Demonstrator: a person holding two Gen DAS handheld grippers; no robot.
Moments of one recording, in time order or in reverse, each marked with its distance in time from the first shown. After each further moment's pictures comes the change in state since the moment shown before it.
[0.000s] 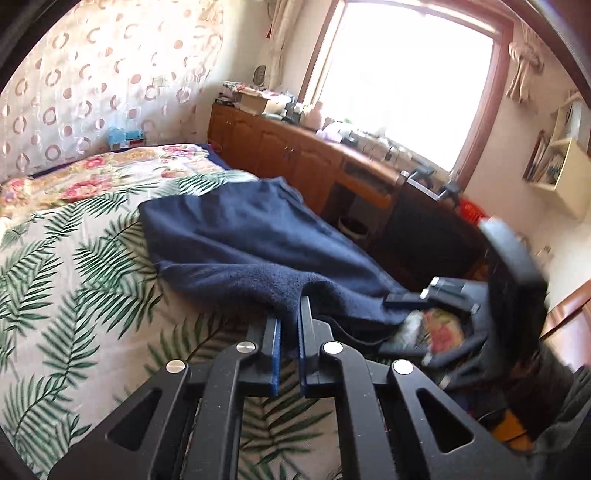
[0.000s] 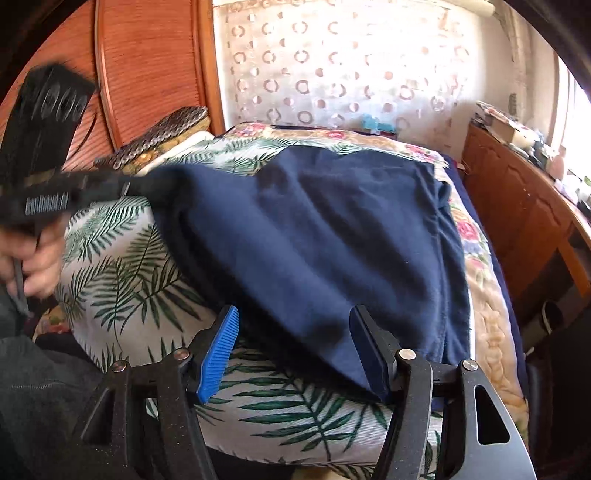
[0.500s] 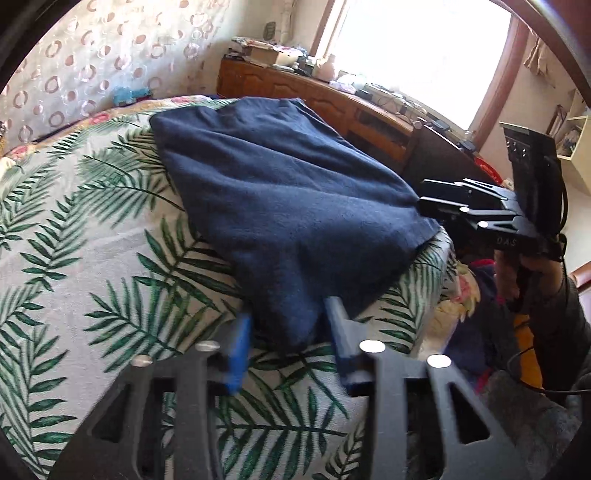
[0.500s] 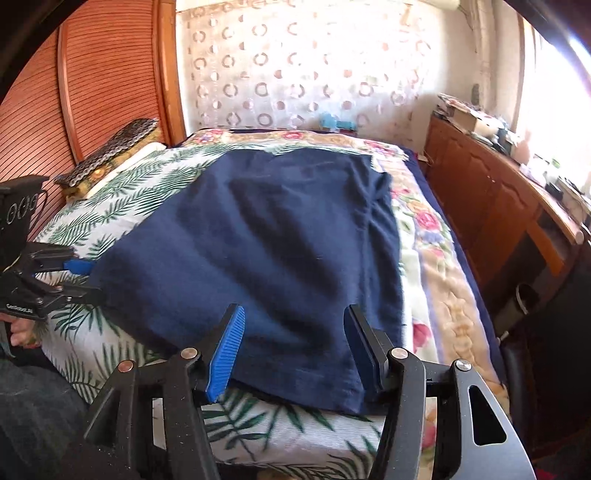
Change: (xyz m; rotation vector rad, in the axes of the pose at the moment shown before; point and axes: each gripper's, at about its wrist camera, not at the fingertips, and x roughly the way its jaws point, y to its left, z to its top) left arm 0.024 0.012 -0.074 -0.004 0.193 0.054; right arm -0.011 -0.037 -0.002 0.082 -0.015 -0.115
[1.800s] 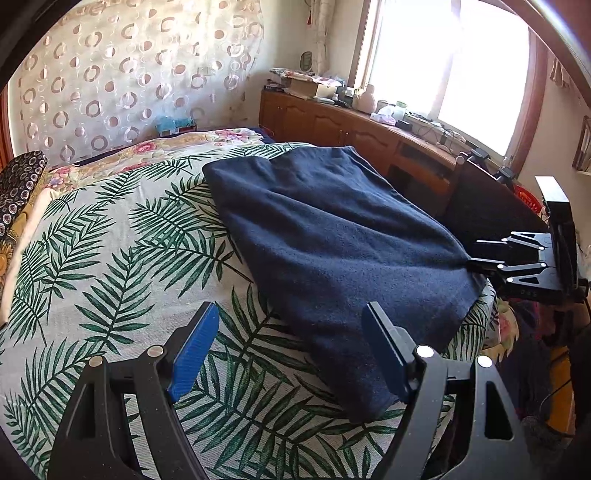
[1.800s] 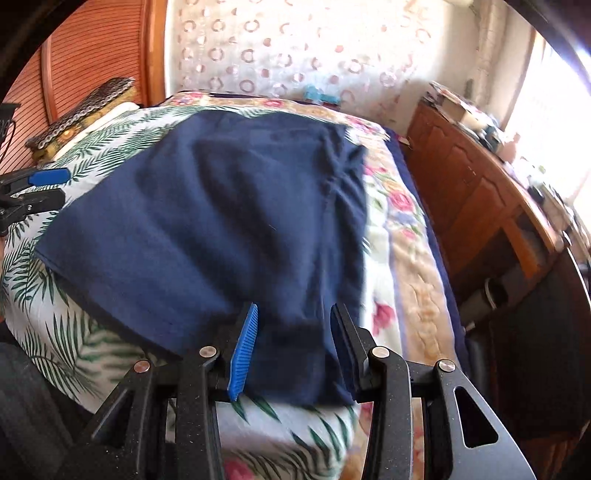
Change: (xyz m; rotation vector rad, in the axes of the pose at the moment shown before) left arm -0.013 0.022 0.034 -0.027 -0.133 0.188; right arm 0.011 -0.028 0.010 -0.017 0.133 -0.163
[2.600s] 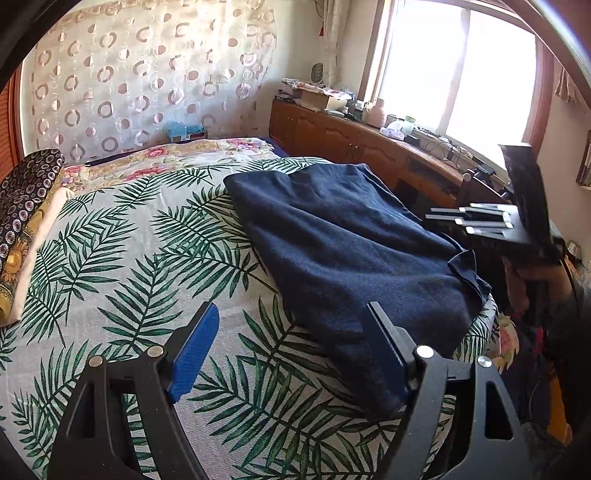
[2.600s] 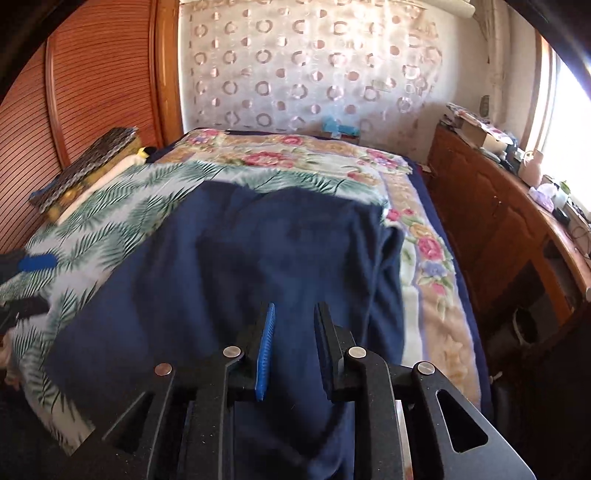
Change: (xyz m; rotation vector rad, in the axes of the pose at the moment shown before) left arm -0.013 0.018 0.002 -0.036 -0.044 0.016; right arm 0.035 0.035 0.072 -0.011 -0.127 0.146
